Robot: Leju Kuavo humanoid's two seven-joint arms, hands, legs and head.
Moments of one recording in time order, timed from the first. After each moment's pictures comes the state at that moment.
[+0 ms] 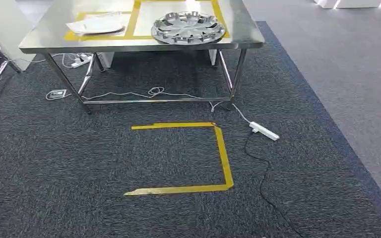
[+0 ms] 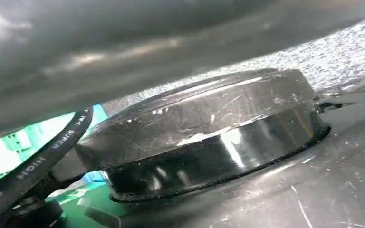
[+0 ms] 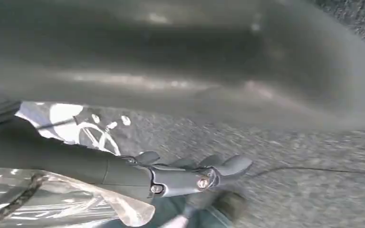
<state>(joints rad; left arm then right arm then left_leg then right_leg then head) -0.05 -0.28 1.03 -0.26 -1.30 0.08 0.00 -0.03 0.11 -0.78 -0.21 1.34 -0.45 -0.08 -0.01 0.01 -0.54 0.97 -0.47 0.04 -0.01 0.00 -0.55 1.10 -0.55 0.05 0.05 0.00</state>
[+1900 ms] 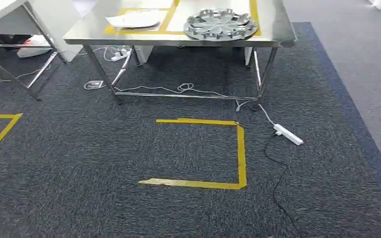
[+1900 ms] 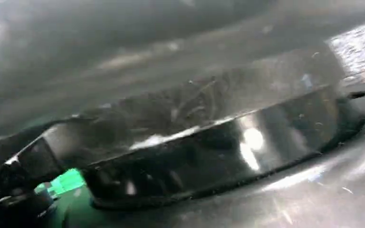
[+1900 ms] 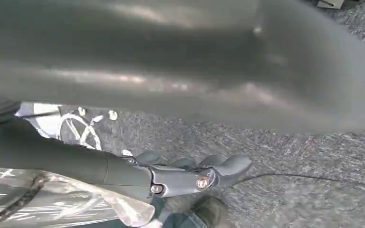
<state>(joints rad) -0.06 -0.28 1.03 -0.25 -1.29 0.11 0.00 -0.03 0.12 -0.85 -0.21 1.31 -0.40 -0.09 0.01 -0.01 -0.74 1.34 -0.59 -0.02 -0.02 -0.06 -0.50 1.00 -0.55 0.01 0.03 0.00</state>
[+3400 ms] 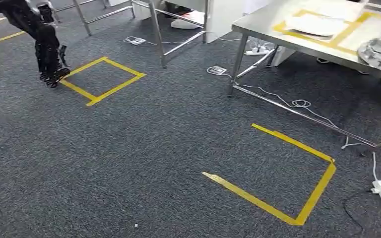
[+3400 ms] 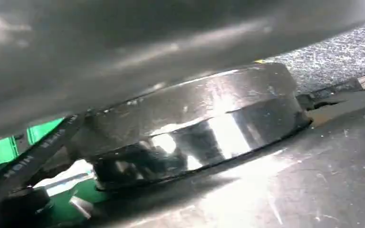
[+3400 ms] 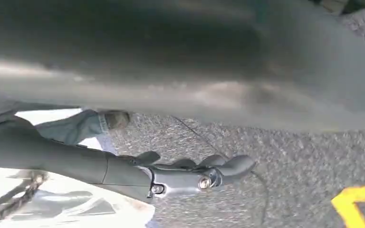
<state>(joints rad) -0.07 -0.29 1.03 -0.23 -1.29 0.13 -0.01 -0.03 0.11 -0.82 -0.21 1.37 -0.38 -0.07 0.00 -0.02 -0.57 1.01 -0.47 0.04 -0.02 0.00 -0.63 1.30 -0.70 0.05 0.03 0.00</state>
